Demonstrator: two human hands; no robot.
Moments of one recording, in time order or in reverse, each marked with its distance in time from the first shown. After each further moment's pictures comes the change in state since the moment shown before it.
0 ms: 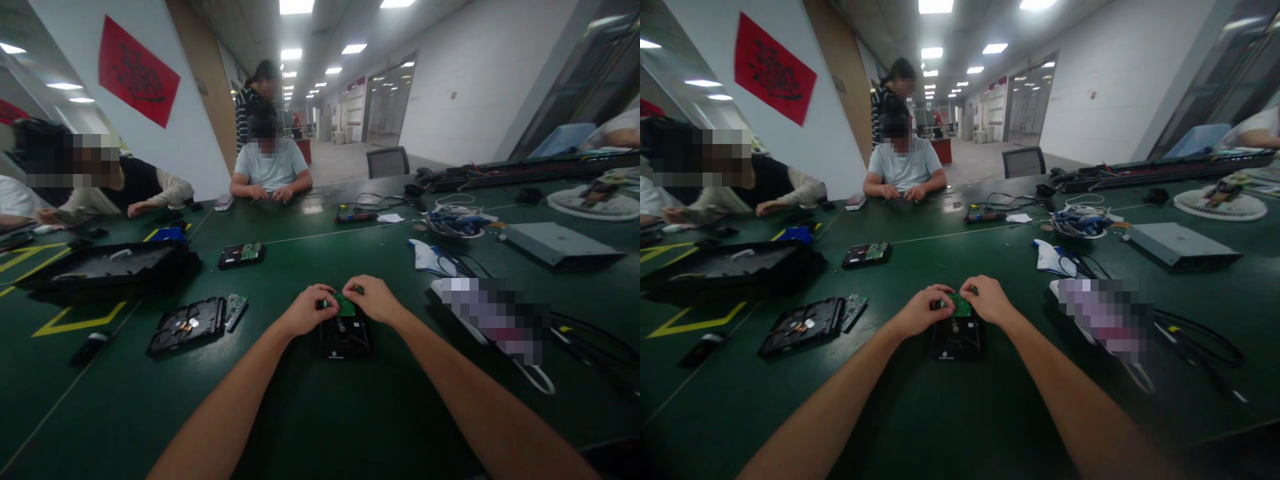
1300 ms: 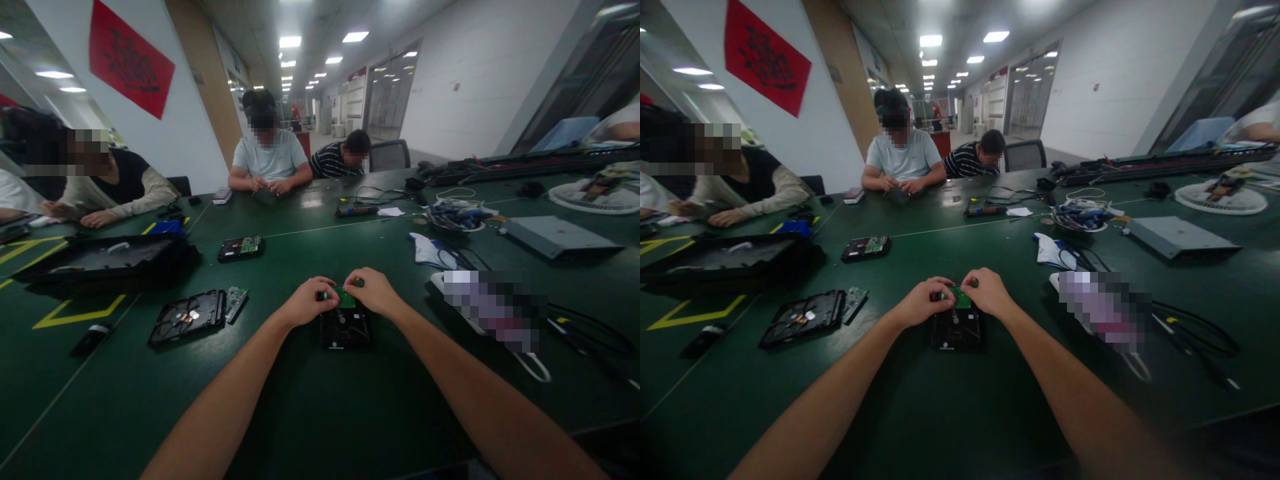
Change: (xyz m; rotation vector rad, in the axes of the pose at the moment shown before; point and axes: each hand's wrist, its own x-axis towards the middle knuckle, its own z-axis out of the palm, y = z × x) left_hand 0.002 0.003 -0.003 0.012 -0.027 0.019; right_hand -0.002 0.005 0.006 0.001 0.042 0.096
